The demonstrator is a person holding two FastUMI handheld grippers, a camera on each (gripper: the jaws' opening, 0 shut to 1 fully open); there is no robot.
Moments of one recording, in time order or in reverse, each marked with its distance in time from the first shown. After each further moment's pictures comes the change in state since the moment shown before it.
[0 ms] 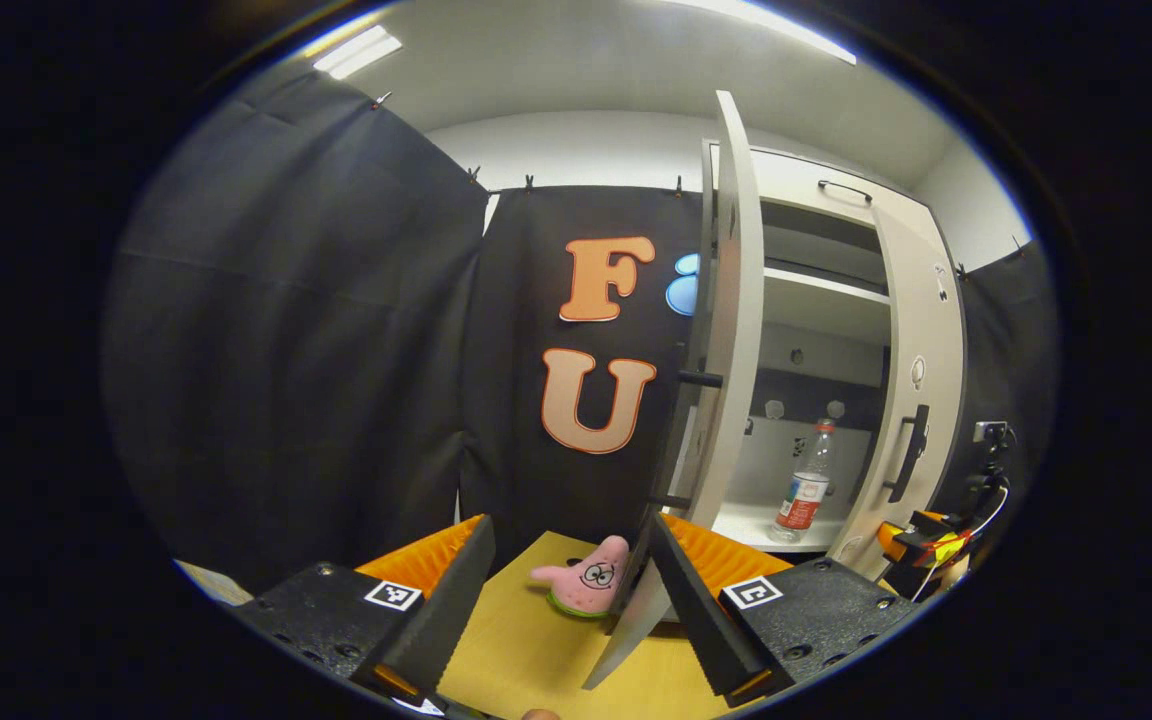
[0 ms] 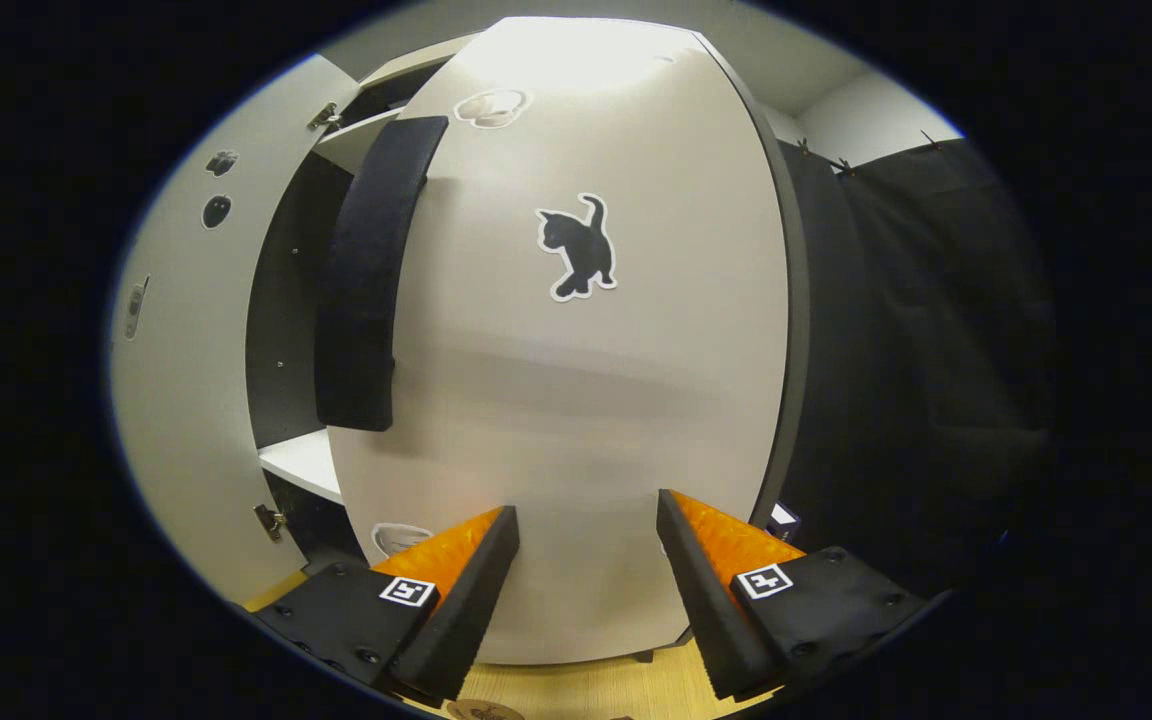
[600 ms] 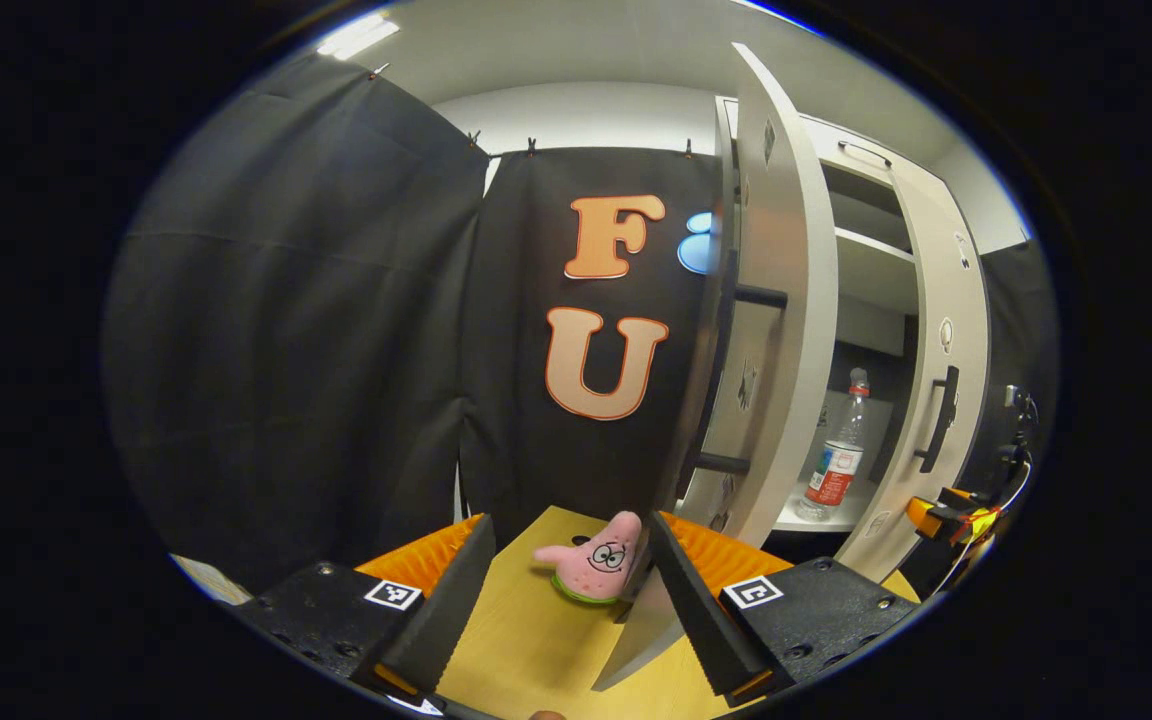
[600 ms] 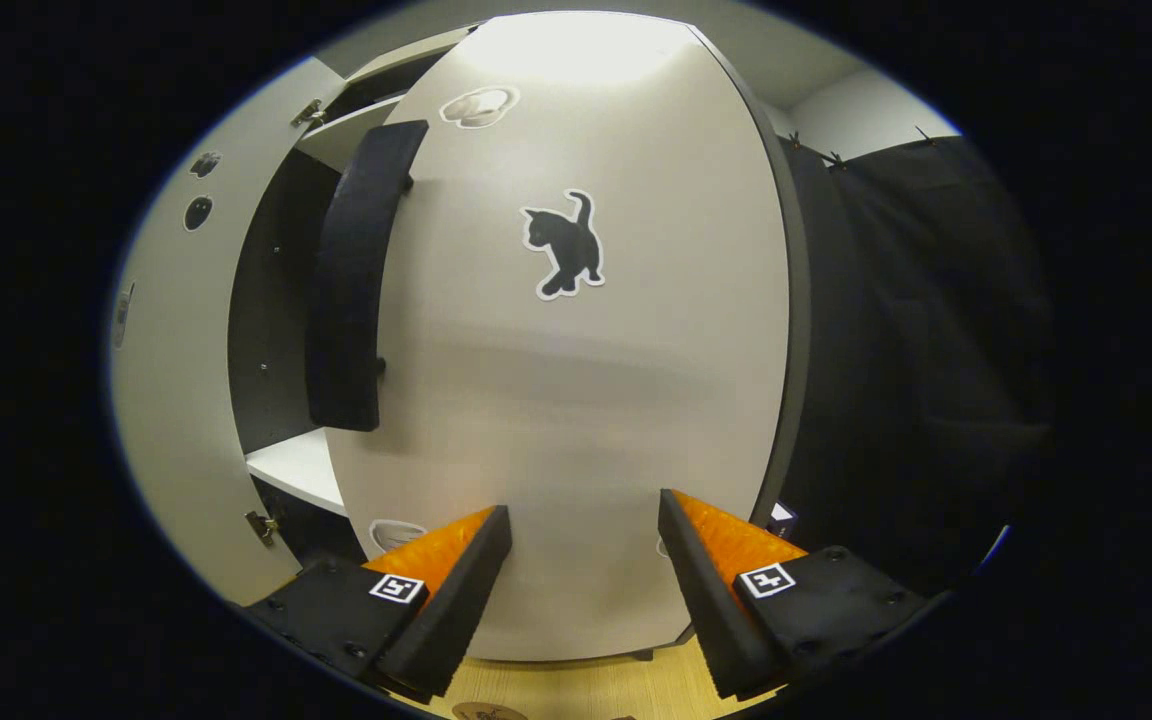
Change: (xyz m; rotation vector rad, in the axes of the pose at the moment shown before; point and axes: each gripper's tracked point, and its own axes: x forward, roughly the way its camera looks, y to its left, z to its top) left arm 0.049 -0.001 -0.046 0.006 0.092 -0.018; right arm -0.007 -0.007 0.000 0.018 0.023 -0.030
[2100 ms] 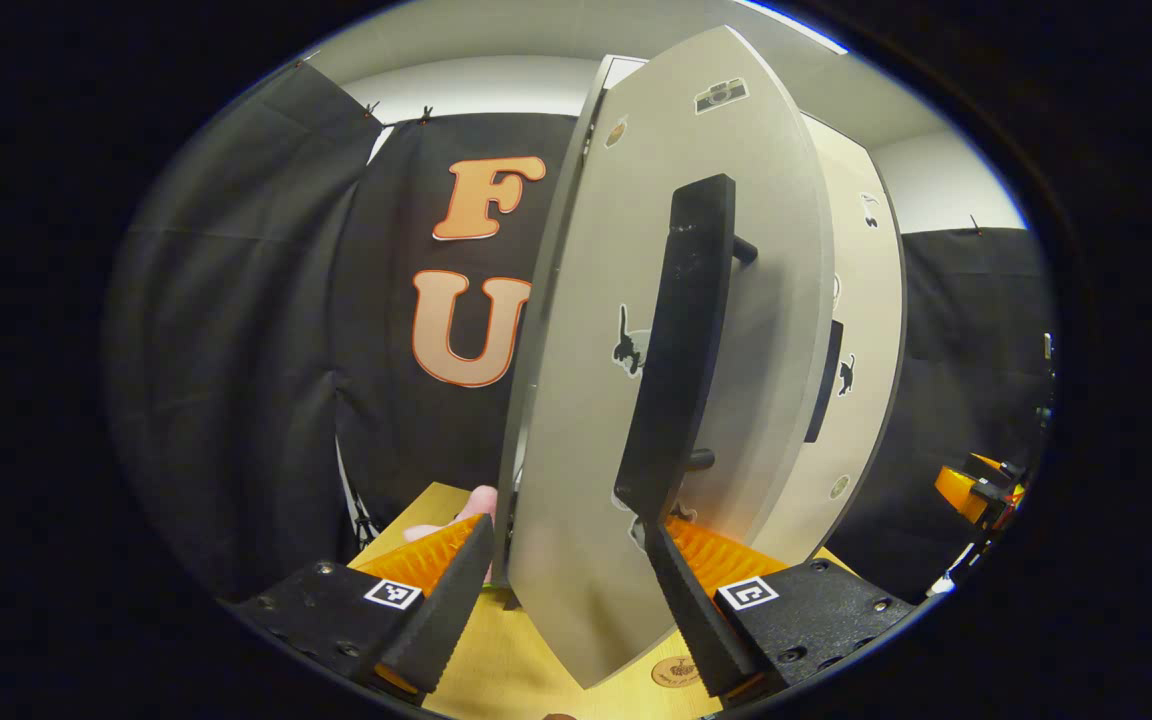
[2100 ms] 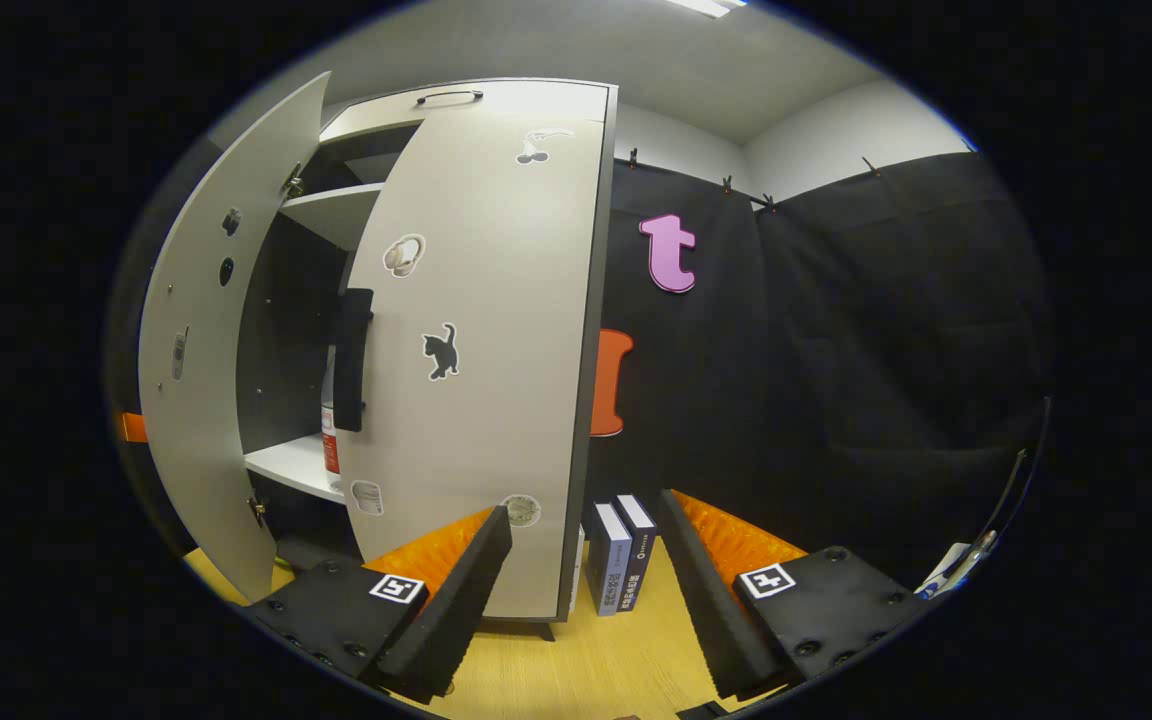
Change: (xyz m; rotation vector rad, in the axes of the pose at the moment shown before) left arm 0.008 -0.149 -0.032 0.017 0.083 -0.317; right arm -0.164 -0.116 0.039 -0.037 -0.106 -0.146
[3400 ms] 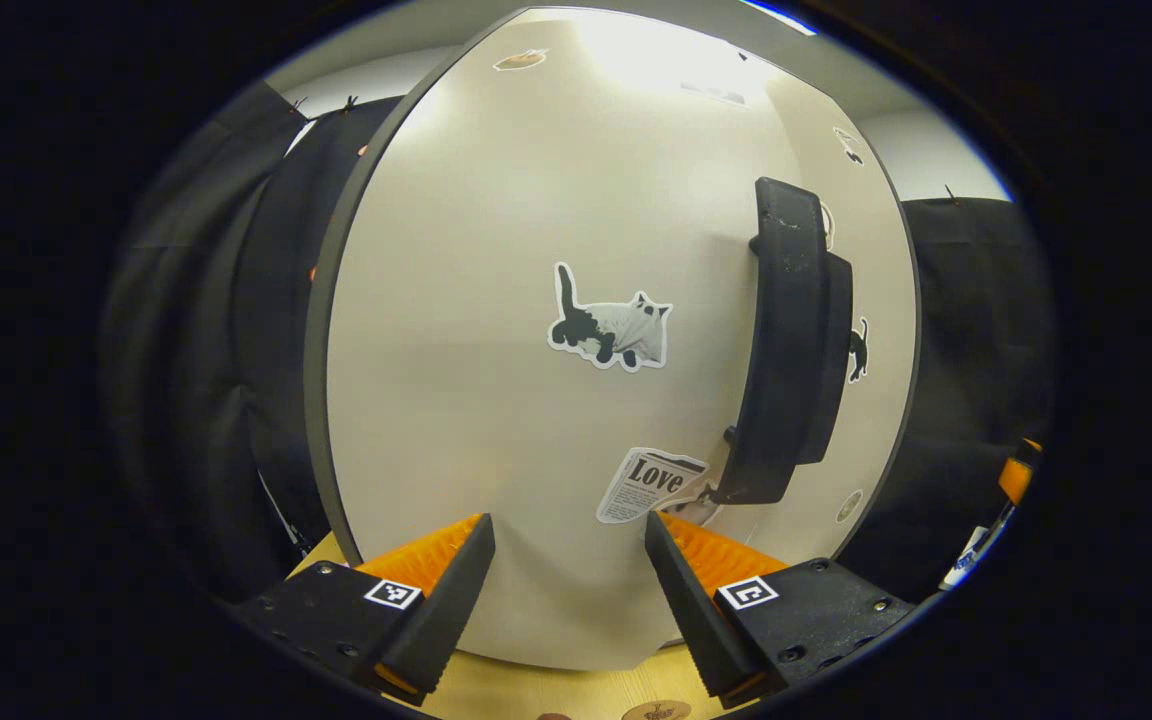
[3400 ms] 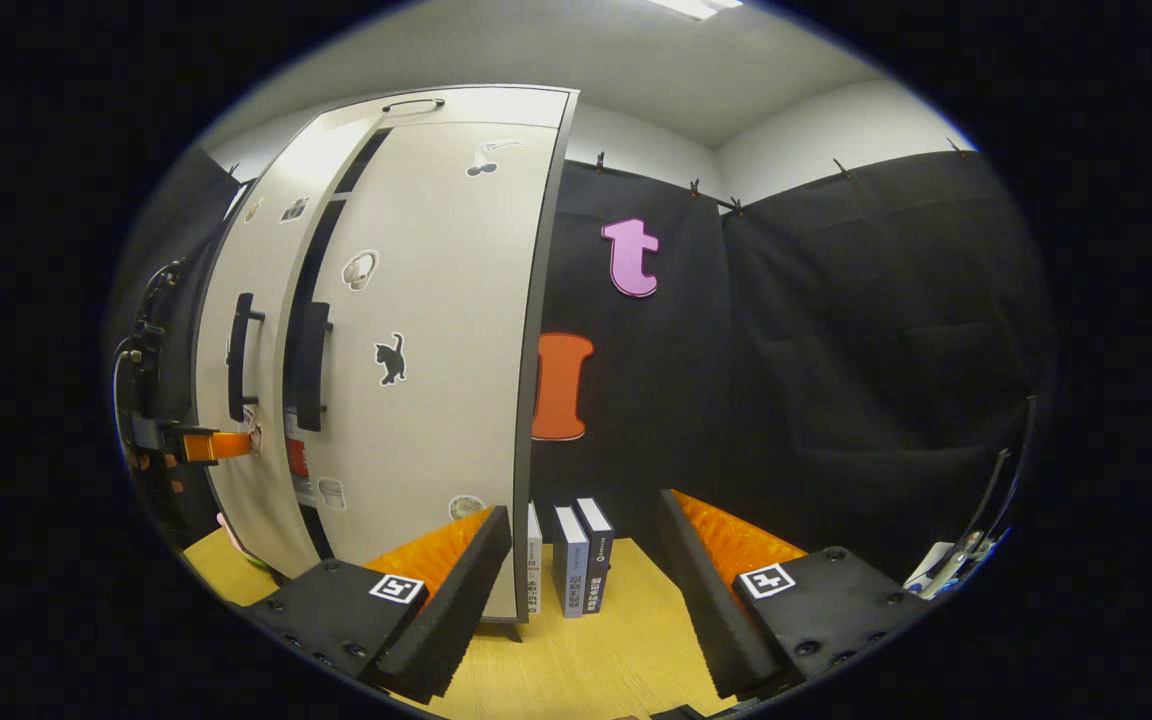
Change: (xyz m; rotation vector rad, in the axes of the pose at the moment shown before) left arm 0.117 -0.071 -0.013 0.063 0.006 -0.109; right arm -0.007 -0.039 0.002 0.014 -0.012 -0.069
